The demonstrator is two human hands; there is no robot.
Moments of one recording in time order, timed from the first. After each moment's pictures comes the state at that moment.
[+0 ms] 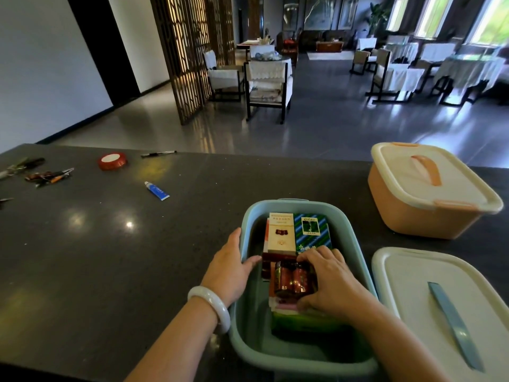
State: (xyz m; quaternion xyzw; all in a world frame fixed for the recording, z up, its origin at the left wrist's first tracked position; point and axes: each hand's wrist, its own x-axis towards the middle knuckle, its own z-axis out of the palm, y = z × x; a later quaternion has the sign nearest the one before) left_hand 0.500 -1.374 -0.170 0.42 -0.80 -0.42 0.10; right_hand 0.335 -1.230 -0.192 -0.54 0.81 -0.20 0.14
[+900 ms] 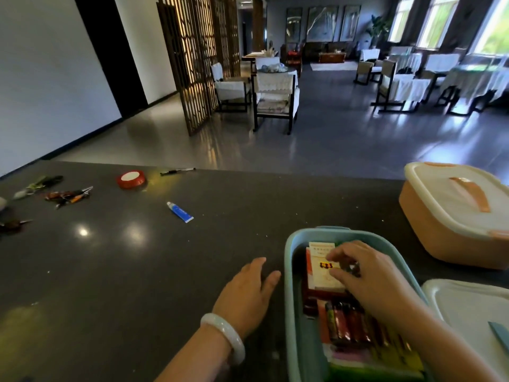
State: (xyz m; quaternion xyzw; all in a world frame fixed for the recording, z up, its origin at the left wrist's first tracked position) left_hand 0.526 -1.444 -0.179 0.38 -0.85 -0.36 0.06; right_hand 0.355 -1.288 -0.120 -0.47 0.83 -0.28 0.10
